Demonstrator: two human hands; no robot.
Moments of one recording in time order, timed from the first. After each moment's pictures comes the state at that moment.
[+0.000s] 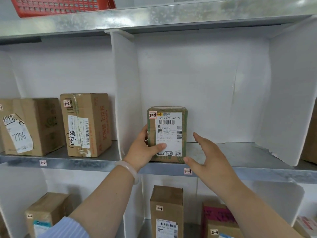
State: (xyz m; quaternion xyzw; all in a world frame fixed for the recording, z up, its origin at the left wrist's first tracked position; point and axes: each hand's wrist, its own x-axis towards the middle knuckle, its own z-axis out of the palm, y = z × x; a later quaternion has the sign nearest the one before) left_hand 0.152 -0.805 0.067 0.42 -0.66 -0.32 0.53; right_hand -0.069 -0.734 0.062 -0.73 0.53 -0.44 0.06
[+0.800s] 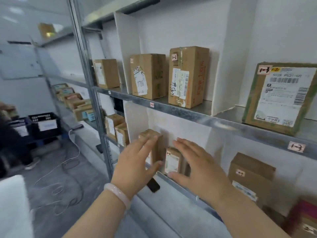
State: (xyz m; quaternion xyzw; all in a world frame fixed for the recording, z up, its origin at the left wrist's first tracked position) left_hand 0.292 -0.550 -0.043 0.73 -0.58 0.18 0.30; right_hand 0.105 -0.660 -0.020 -0.94 0.20 -0.24 0.10
